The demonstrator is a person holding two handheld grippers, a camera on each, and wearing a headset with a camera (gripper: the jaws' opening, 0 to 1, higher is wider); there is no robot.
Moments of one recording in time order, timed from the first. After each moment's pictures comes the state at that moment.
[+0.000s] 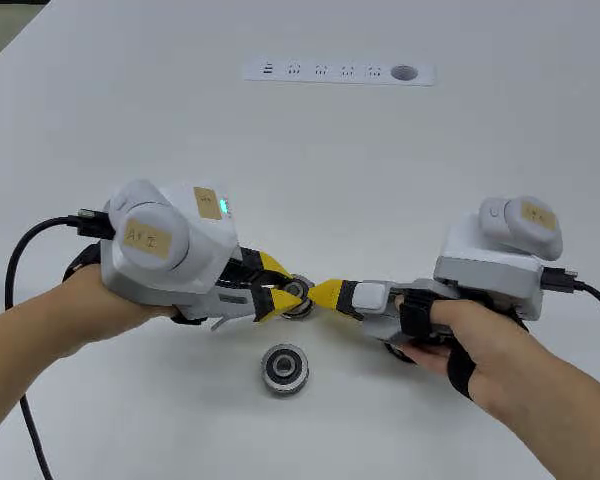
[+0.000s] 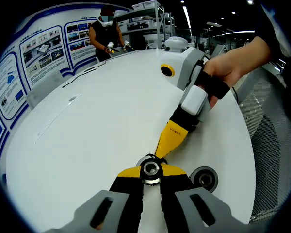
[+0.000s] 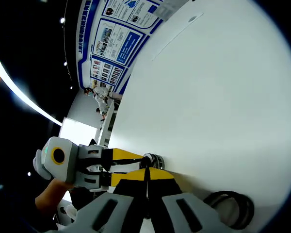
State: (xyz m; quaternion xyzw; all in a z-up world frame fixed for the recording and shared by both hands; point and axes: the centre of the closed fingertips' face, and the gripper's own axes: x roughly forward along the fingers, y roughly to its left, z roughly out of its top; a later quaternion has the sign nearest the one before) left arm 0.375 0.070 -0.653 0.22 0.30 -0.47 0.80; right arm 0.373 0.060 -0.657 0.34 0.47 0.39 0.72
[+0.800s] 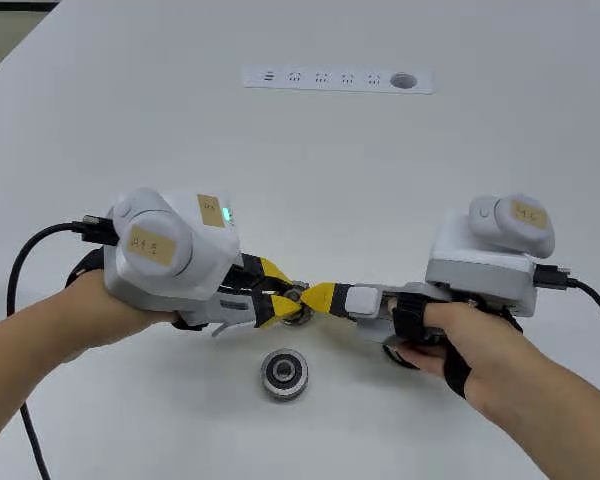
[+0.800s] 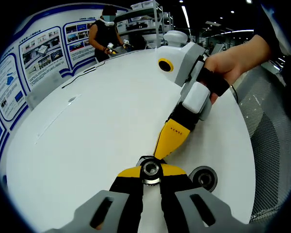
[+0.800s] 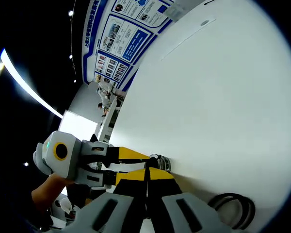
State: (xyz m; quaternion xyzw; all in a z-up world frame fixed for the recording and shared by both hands) left arm 0.373 0.068 -0.651 0.22 0.30 -0.47 0.80; right arm 0.372 0.064 -0.649 0.31 0.45 0.41 0.73
